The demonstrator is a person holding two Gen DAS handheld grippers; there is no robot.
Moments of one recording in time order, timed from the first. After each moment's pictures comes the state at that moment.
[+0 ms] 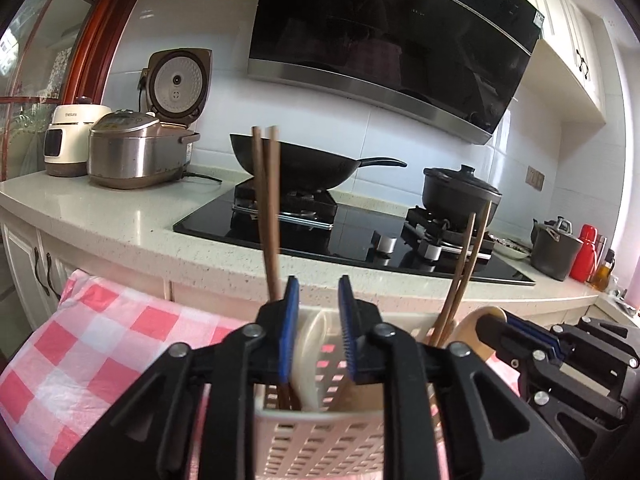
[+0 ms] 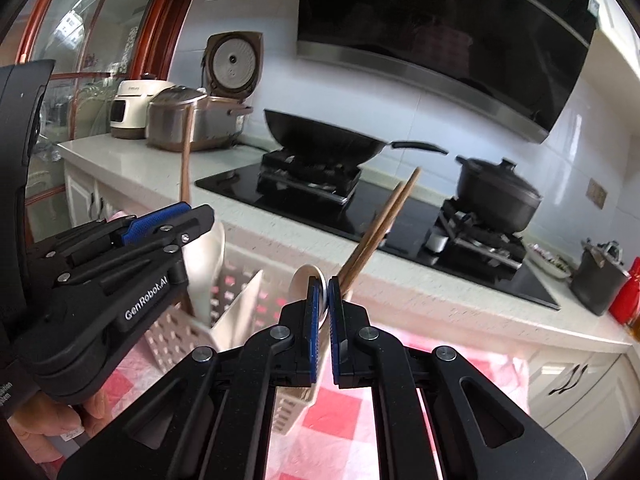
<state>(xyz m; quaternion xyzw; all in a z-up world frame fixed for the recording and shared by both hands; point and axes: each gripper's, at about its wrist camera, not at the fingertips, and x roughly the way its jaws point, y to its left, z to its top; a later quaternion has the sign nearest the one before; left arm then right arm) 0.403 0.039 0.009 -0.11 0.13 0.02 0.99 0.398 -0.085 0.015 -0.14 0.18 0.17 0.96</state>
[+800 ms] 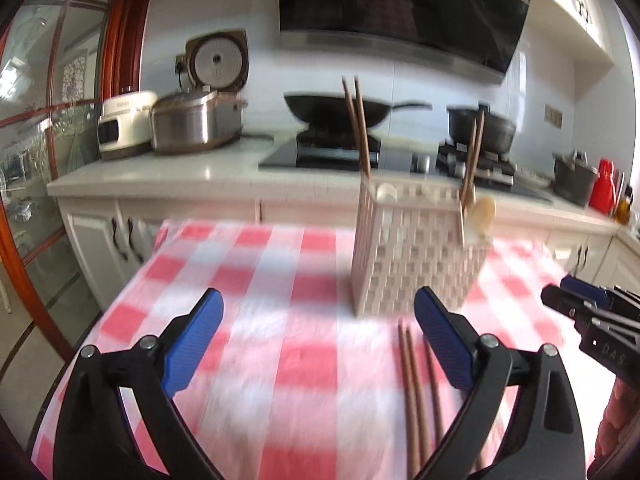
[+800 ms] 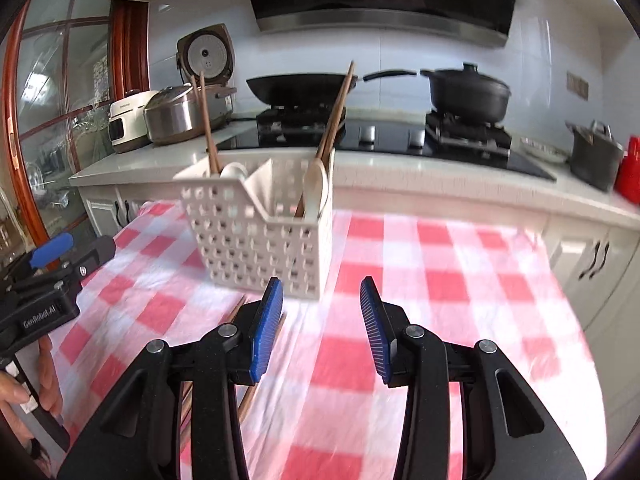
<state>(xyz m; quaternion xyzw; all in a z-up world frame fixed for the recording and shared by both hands) 0.243 0.063 -0.023 -0.04 0.23 0.08 0.97 0.297 -0.147 -0.040 -0.01 0.27 0.16 0.95</state>
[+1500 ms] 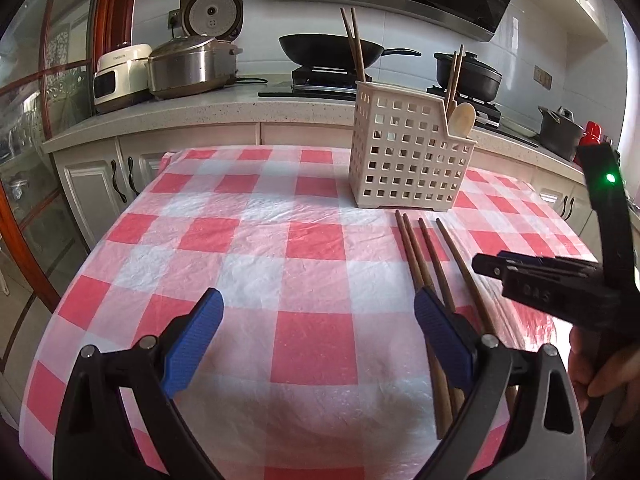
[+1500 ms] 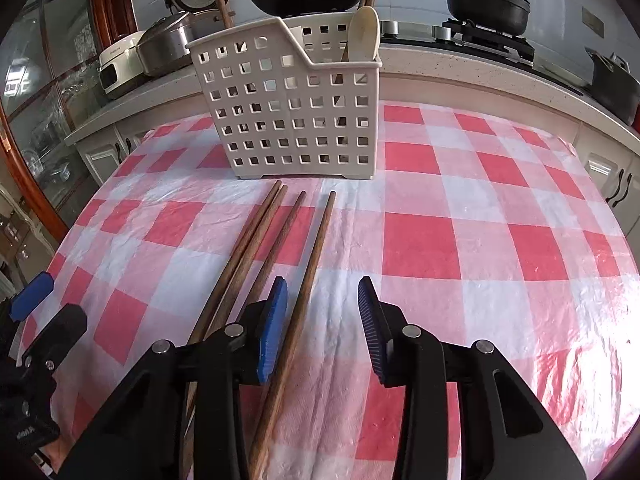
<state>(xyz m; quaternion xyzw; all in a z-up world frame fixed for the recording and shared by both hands) 0.180 0.066 -0.071 -0.05 0.30 0.05 0.95 0.304 -0.099 -0.106 -0.01 0.40 0.16 0.90</state>
